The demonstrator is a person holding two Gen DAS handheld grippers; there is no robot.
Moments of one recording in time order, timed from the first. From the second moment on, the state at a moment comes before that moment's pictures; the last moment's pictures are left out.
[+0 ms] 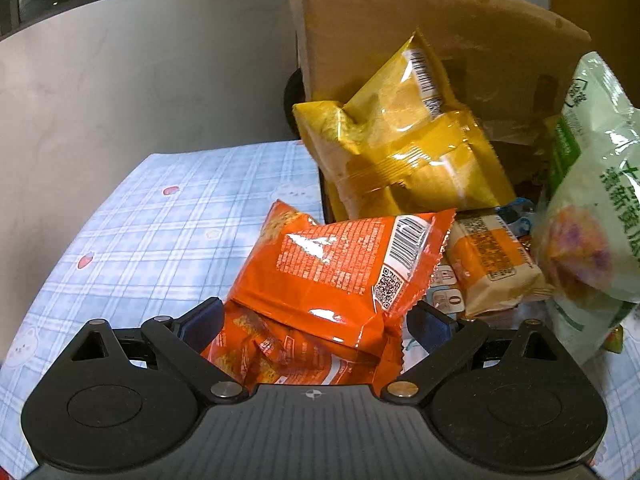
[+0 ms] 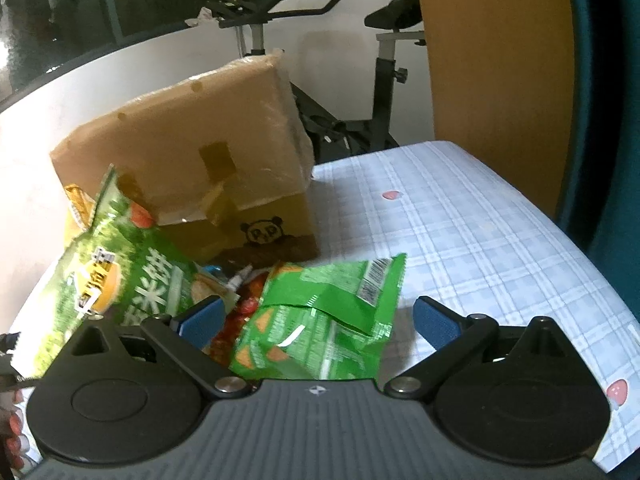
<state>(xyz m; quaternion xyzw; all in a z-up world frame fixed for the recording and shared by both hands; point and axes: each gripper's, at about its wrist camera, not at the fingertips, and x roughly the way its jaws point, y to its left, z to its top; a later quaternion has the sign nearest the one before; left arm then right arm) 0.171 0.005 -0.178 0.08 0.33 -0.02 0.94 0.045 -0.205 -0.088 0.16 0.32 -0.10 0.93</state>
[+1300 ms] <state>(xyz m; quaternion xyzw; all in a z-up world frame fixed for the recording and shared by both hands) 0.113 0.048 -0.162 -0.04 0.27 -0.01 0.96 0.058 -0.177 -0.126 0.13 0.42 -0.06 0.90</state>
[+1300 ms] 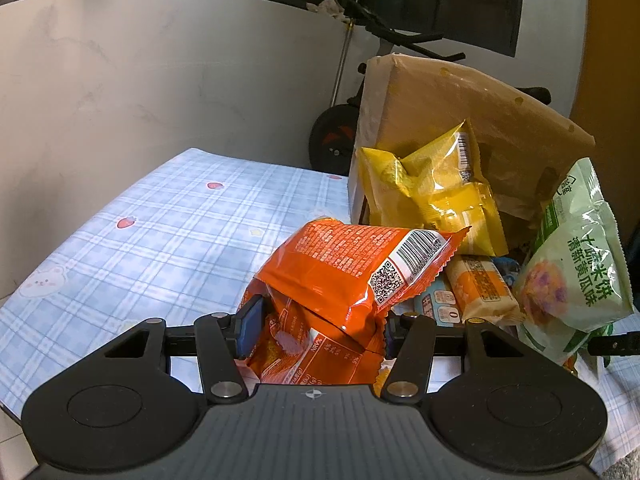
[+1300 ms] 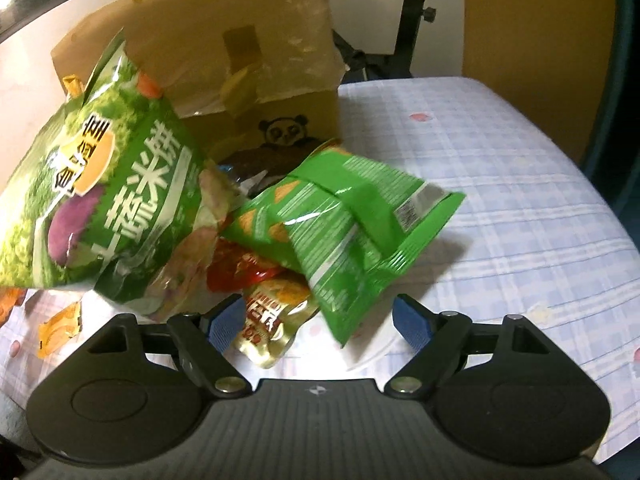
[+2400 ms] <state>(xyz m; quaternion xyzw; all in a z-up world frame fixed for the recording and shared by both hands) 0.103 0.046 -0.166 -0.05 0.27 -0.03 0.96 0.092 -0.135 -0.155 0.10 0.42 -0.07 0.90</state>
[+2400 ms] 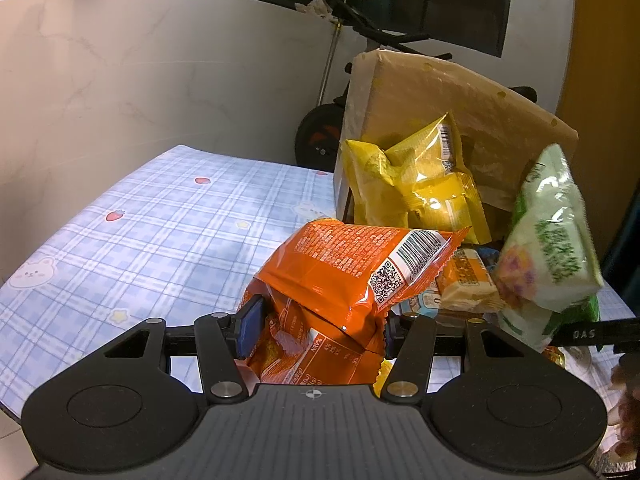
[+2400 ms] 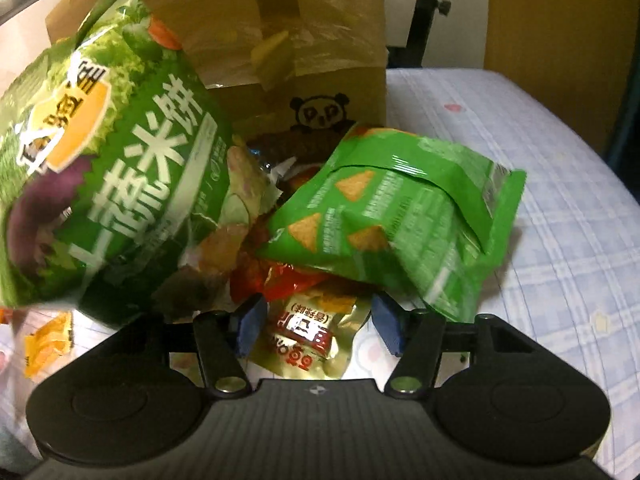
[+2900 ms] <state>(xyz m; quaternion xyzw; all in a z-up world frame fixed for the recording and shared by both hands) 0.103 0.043 -0.166 -0.04 0.27 -0.04 0.96 0.065 -0.151 -0.160 0.05 0.42 -0.07 0.90</state>
